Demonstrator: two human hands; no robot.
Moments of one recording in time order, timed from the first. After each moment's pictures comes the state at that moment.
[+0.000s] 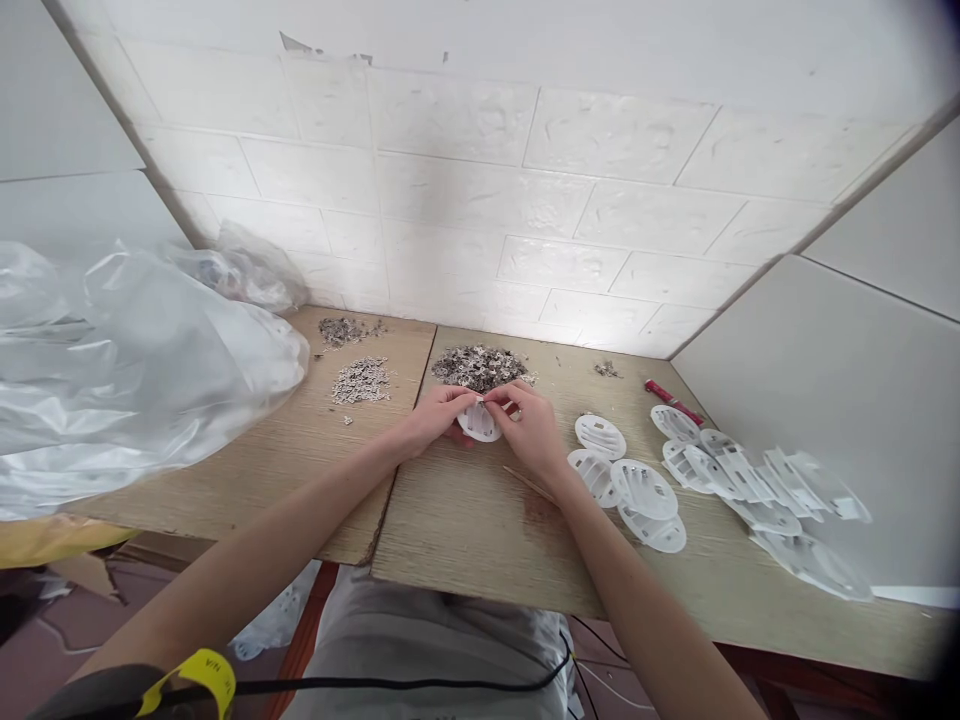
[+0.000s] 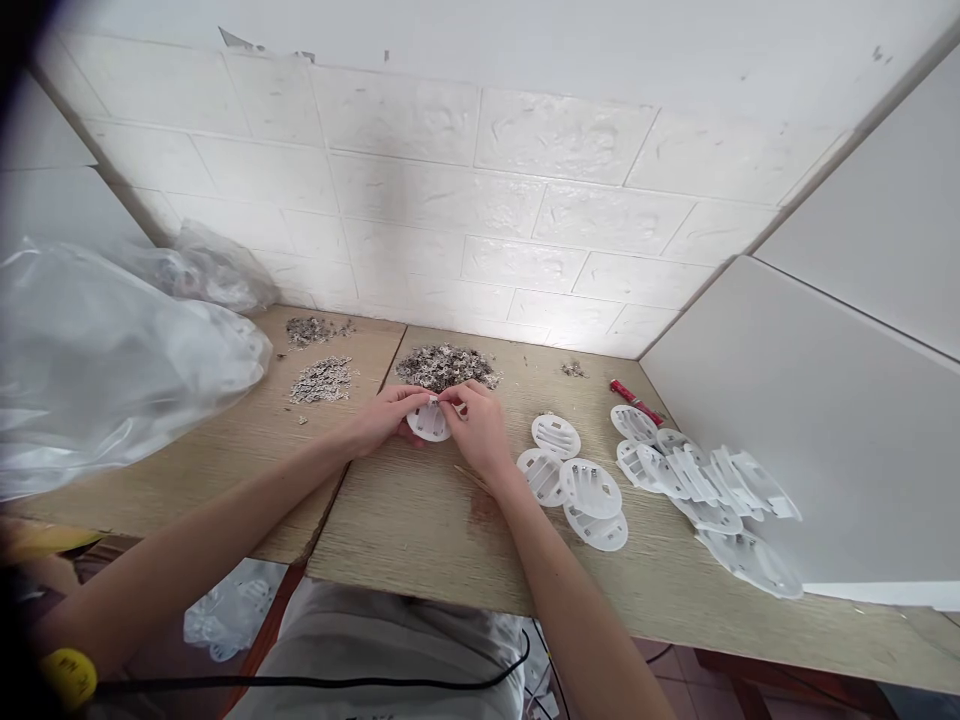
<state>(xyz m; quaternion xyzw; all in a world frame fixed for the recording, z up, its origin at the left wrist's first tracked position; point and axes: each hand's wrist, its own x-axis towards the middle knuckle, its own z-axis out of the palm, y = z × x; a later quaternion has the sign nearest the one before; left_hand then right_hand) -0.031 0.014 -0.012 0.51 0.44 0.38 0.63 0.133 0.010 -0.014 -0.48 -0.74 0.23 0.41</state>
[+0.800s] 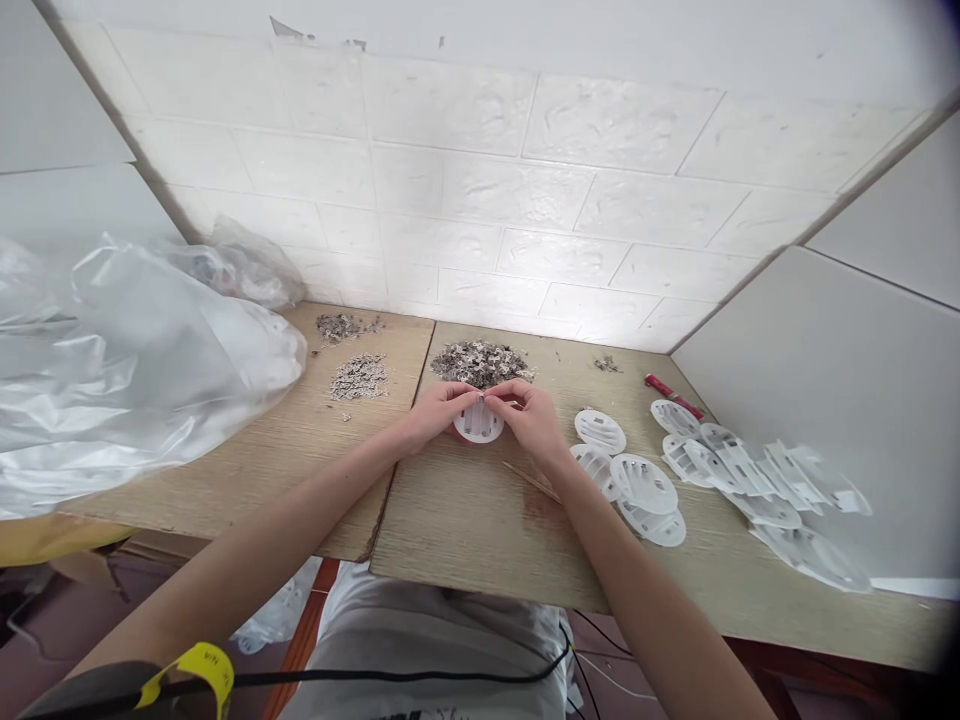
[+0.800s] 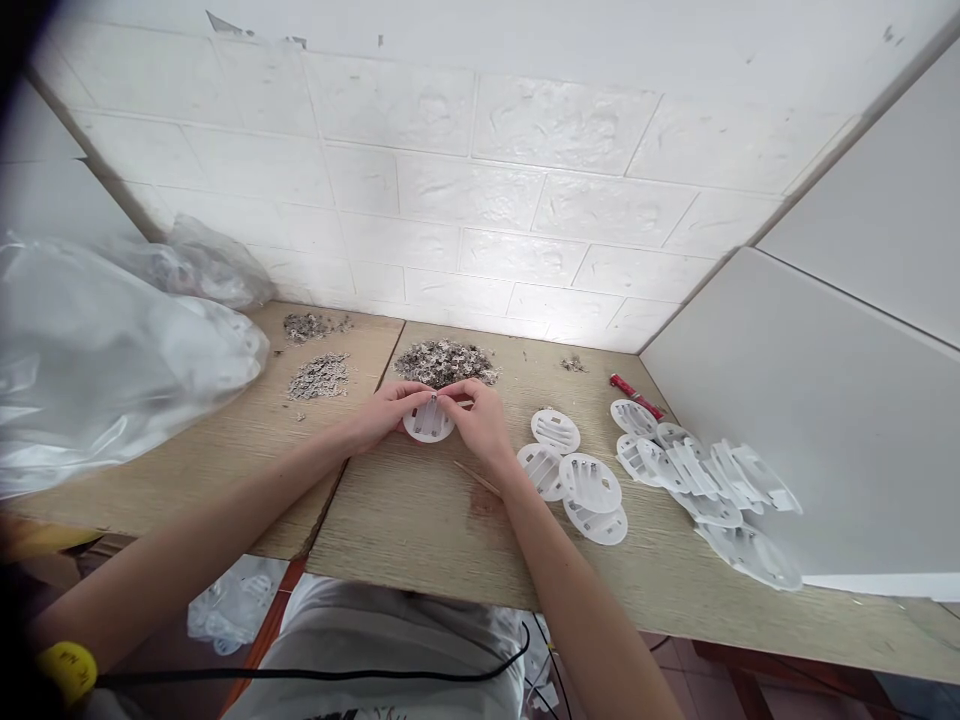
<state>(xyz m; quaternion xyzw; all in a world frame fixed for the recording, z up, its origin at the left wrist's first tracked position) -0.029 0.013 -0.009 0.52 0.46 0.37 0.62 0.135 0.015 -0.017 -0.50 -0.65 0.37 0.44</state>
